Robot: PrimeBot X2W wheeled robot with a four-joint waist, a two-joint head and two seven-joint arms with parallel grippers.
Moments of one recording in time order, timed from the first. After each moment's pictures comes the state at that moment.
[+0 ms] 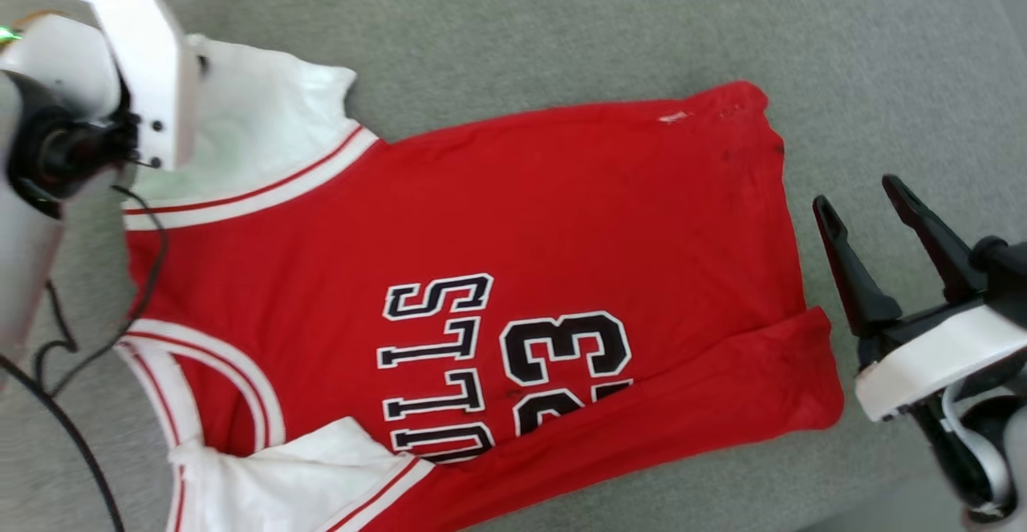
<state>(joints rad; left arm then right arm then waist) -1.04 0.68 -0.58 0.38 -0.79 -0.10 0.82 -0.21 -0.27 0.08 -0.12 0.30 0.13 0.09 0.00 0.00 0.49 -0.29</state>
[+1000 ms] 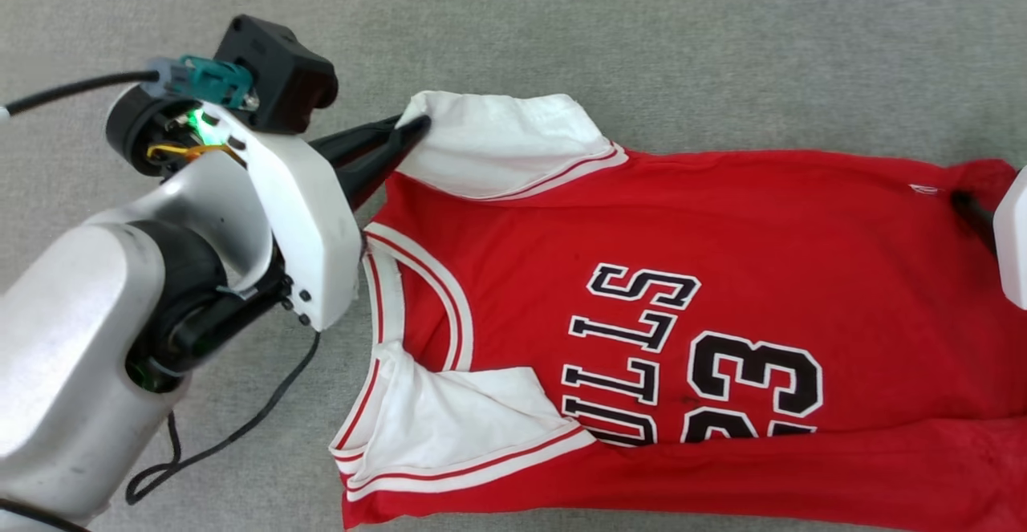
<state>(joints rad) -0.77 0.67 -0.58 -0.20 -0.85 -0.09 0.55 -0.58 -0.63 0.21 0.23 0.43 0.13 0.78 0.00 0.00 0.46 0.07</state>
